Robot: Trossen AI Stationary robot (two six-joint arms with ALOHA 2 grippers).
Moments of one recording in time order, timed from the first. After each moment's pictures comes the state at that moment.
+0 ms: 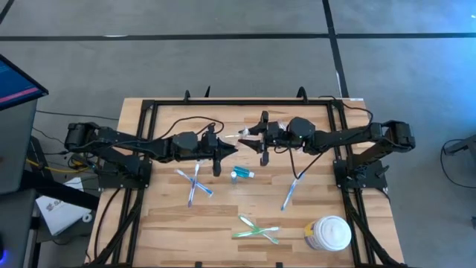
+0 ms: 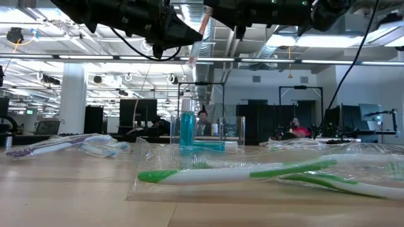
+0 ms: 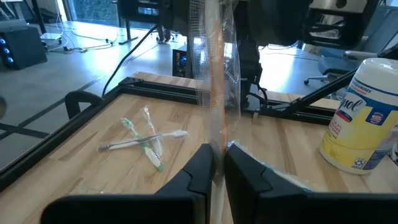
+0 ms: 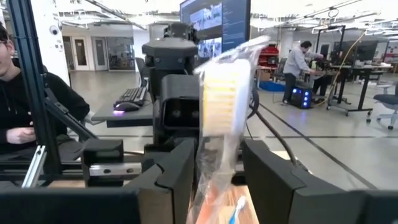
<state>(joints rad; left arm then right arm) 0.01 1.35 0.69 0.50 -0.19 -0.11 -0.10 1.46 0.81 0.75 -0.08 0.00</state>
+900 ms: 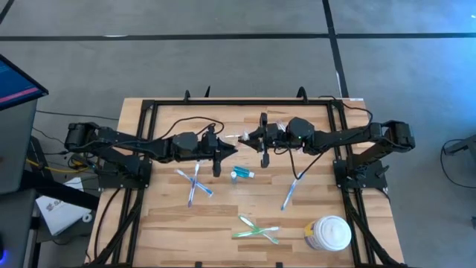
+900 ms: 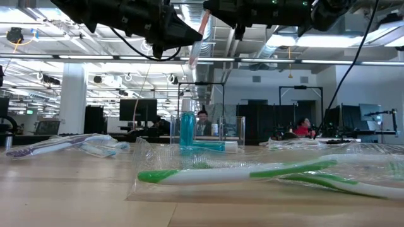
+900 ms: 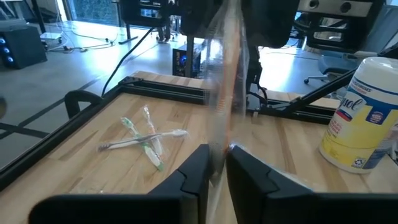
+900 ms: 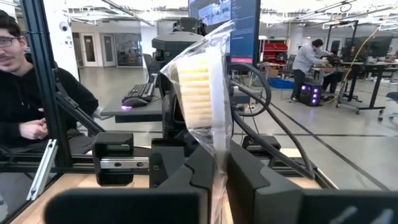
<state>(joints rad) 0.01 1.35 0.69 0.49 -0.19 -0.11 -0.10 1.46 0.81 0.73 -0.11 0.00</state>
